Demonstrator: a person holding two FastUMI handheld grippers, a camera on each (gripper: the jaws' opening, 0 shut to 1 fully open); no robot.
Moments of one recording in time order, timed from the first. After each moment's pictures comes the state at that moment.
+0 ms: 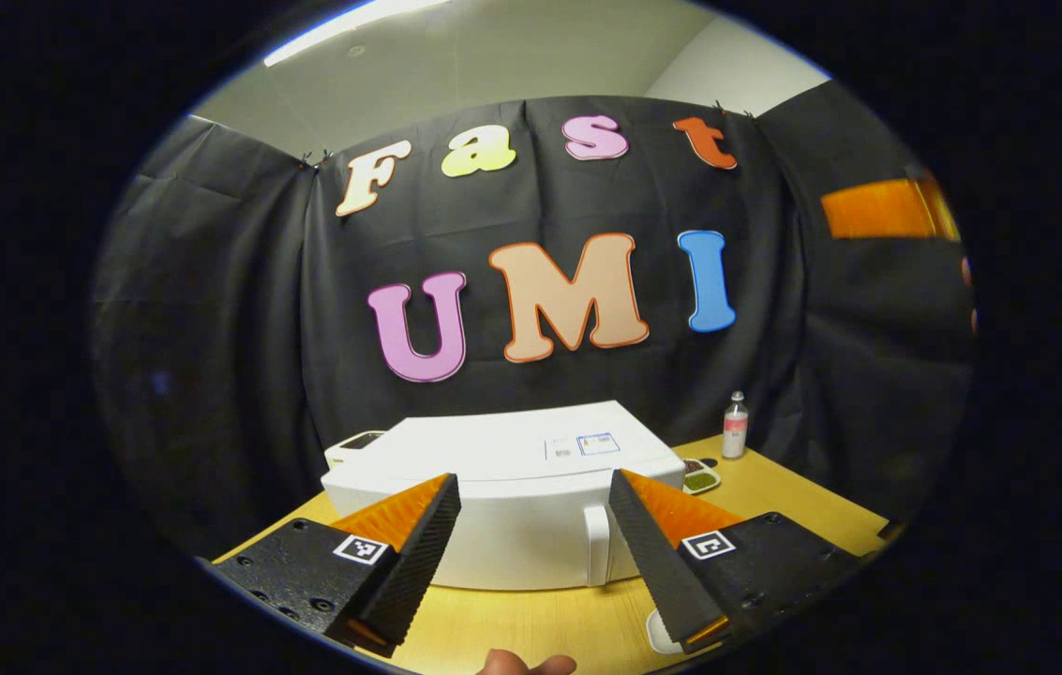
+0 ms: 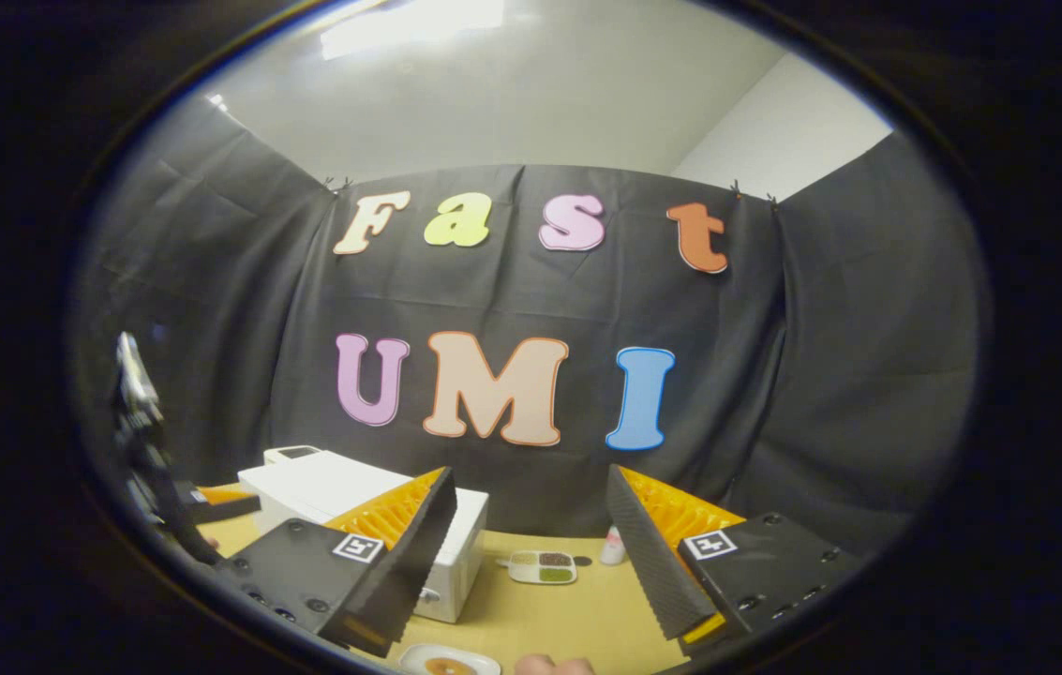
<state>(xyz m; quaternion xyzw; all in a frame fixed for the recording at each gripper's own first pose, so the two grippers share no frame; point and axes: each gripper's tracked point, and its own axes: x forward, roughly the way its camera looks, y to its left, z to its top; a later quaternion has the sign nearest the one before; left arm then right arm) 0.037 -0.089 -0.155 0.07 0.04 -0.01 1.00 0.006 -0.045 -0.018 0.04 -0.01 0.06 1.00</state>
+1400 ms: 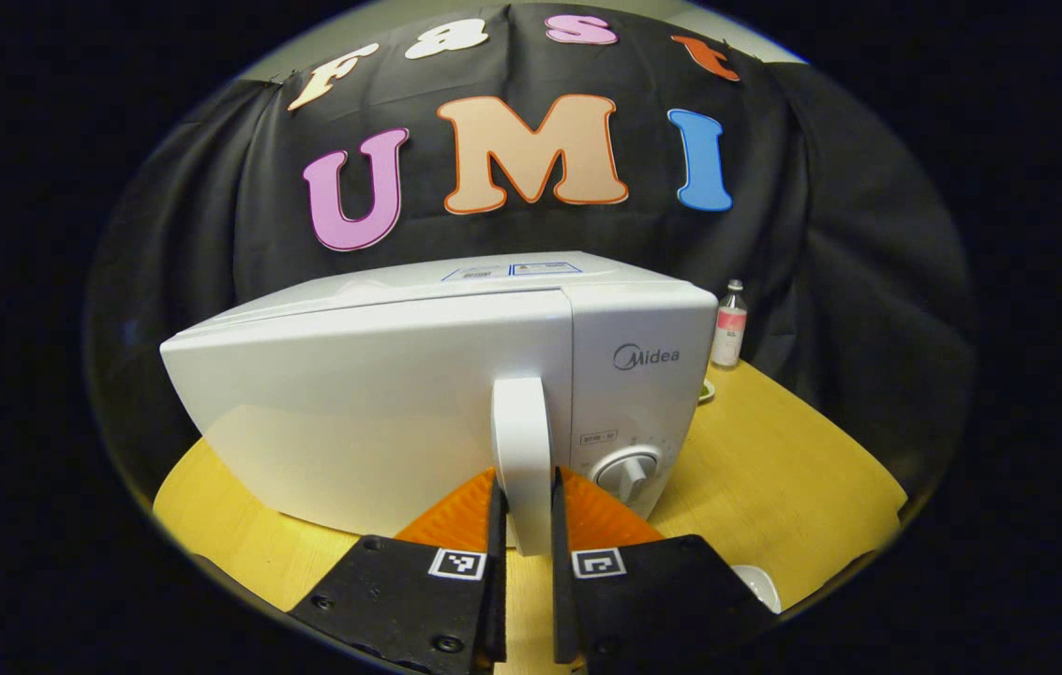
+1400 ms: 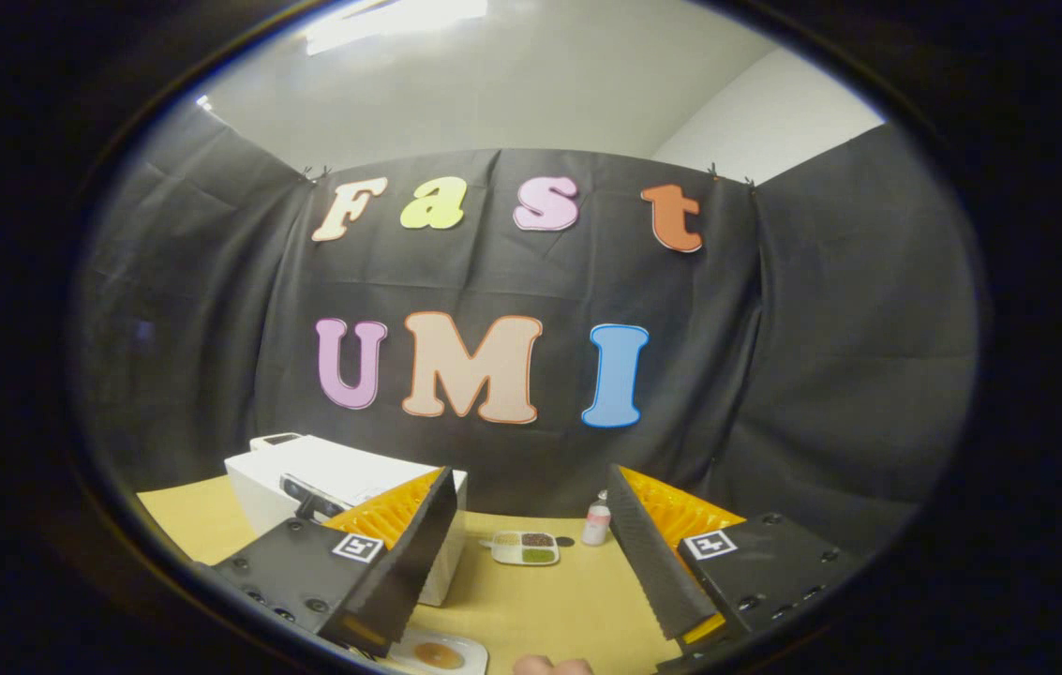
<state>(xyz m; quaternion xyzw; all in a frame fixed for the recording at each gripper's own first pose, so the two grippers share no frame) 0.112 -0.132 -0.311 0.03 0.19 -0.05 0.98 -0.003 -0.073 -0.044 0.05 0.03 0.03 1.00</state>
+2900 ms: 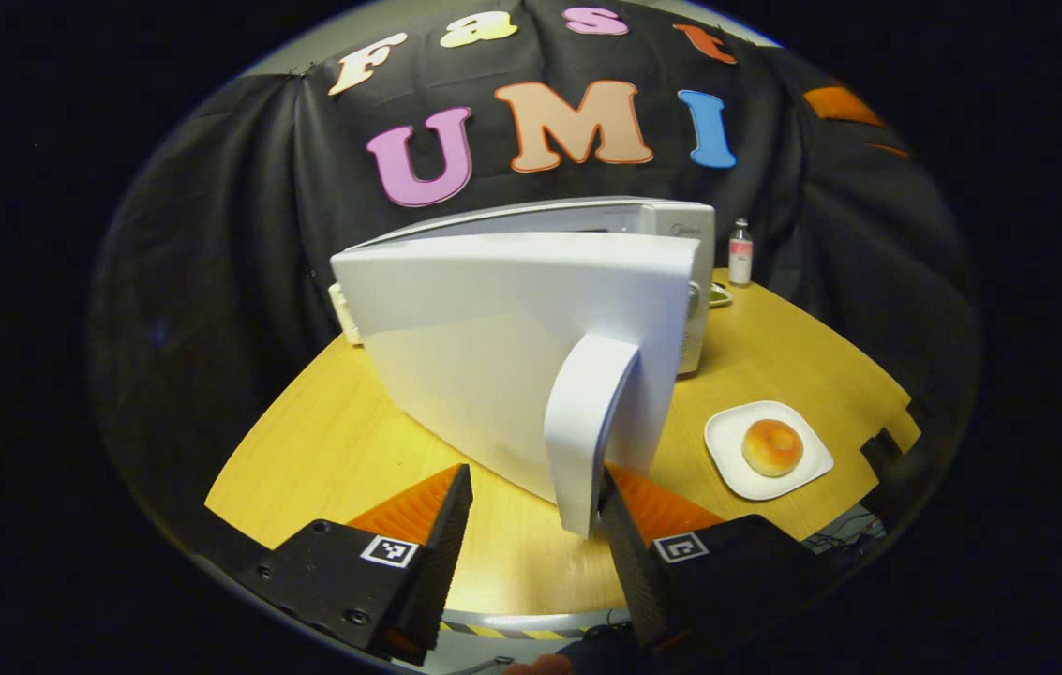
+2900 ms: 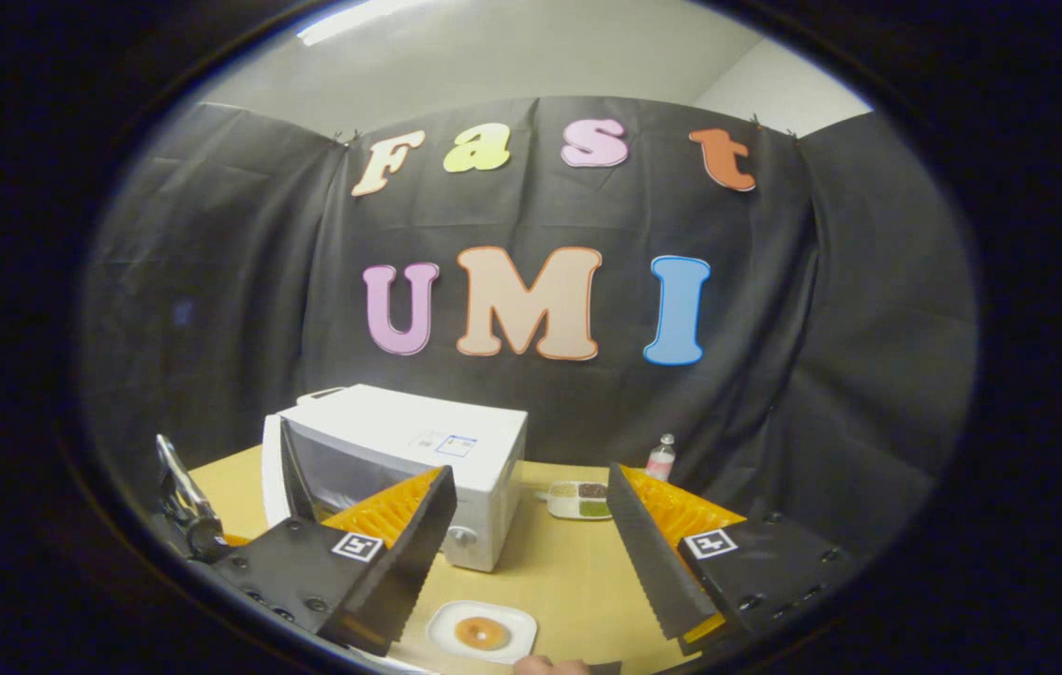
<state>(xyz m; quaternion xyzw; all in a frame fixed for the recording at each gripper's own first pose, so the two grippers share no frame) -0.079 0.005 -0.325 0.05 0.27 0.00 0.96 -0.012 0.003 -0.120 0.05 0.12 0.11 0.99</state>
